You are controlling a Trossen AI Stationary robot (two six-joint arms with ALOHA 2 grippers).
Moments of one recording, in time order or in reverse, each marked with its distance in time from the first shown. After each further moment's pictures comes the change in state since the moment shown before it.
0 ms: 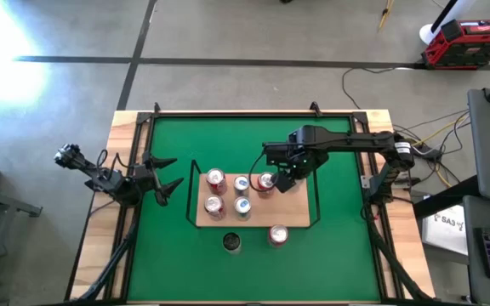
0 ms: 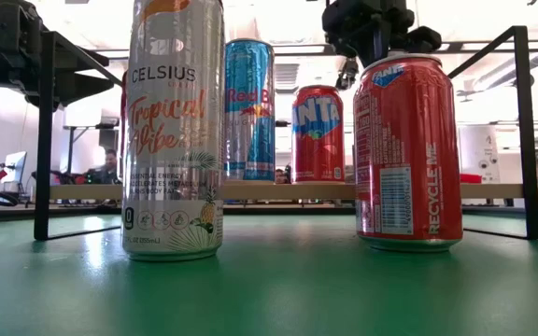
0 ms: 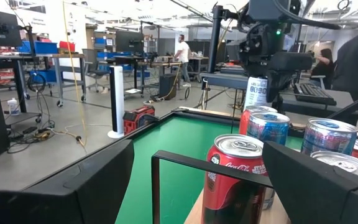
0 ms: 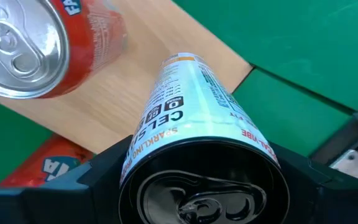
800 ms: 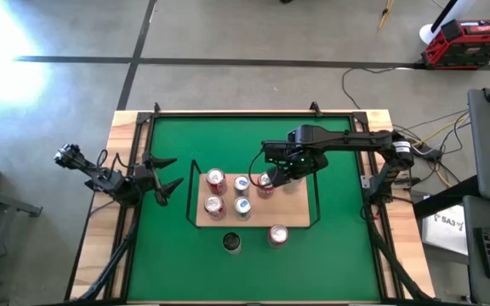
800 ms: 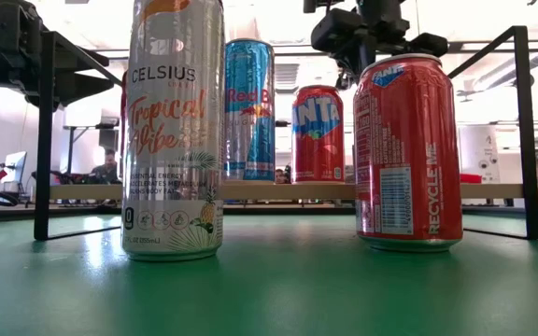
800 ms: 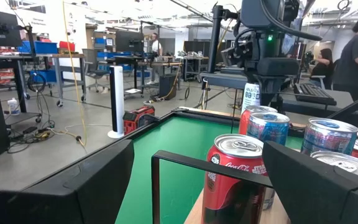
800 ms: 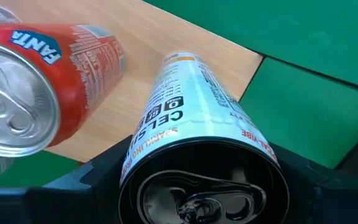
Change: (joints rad) left arm 0.000 0.000 0.000 0.000 0.000 0.000; right arm -0.031 -0.002 -0.051 0.074 -0.030 0.205
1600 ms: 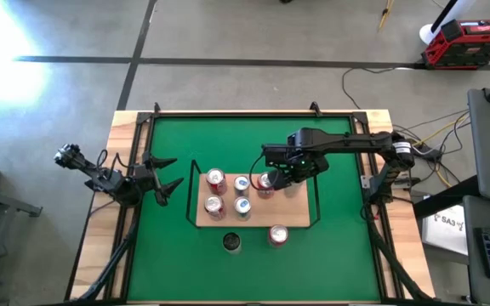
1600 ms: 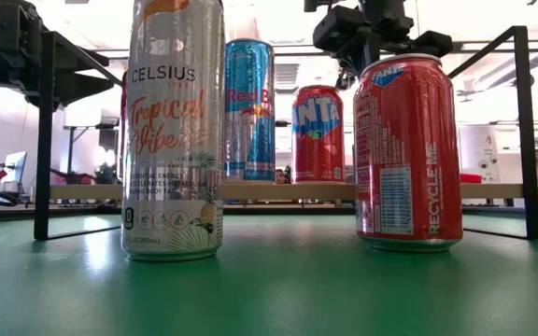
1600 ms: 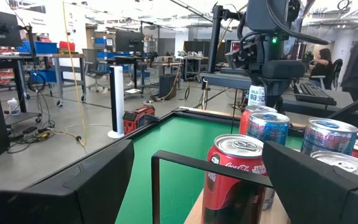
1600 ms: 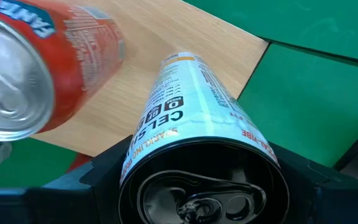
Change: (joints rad) left arm 0.000 0.000 0.000 0.000 0.000 0.000; right arm 0.022 -0.001 -0.015 -0.001 -0.023 0.016
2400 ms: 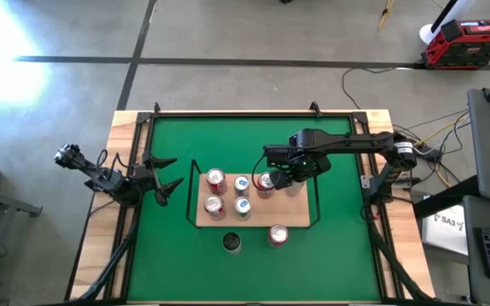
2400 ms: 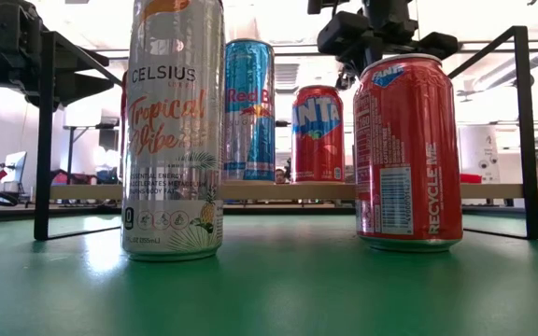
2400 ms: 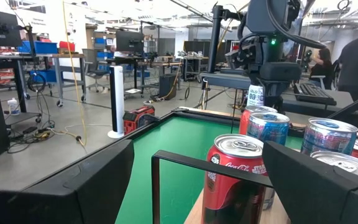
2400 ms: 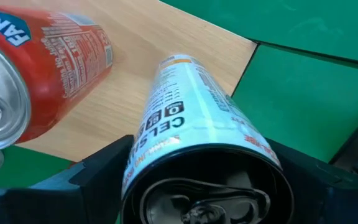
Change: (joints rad) left arm 0.000 0.000 0.000 0.000 0.000 0.000; right arm 0.000 -0.016 -0.033 0.005 0.028 0.030
